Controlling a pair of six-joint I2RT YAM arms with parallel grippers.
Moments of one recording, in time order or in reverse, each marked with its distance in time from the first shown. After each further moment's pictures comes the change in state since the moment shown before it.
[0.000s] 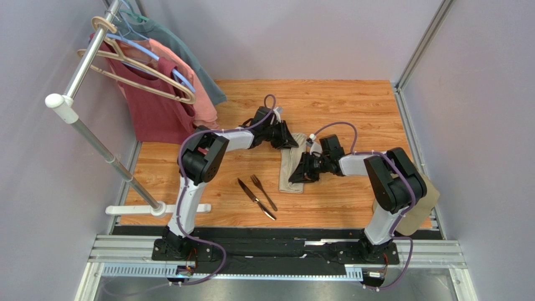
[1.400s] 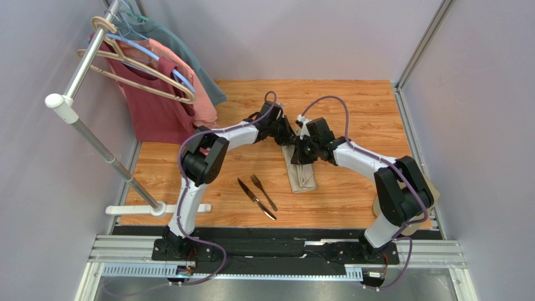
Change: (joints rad) left arm -0.029 -0.001 0.149 -0.208 -0.103 -0.134; right arm 0.131 -0.137 0.242 -0.291 0.435 -0.264
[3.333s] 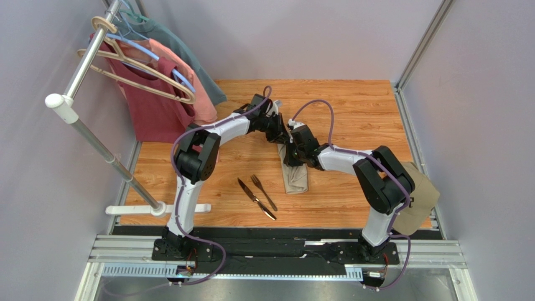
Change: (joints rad) left arm 0.088 -0.017 0.058 -0.210 0.245 0.250; right arm 0.103 0.181 0.000 0.217 0.235 0.089
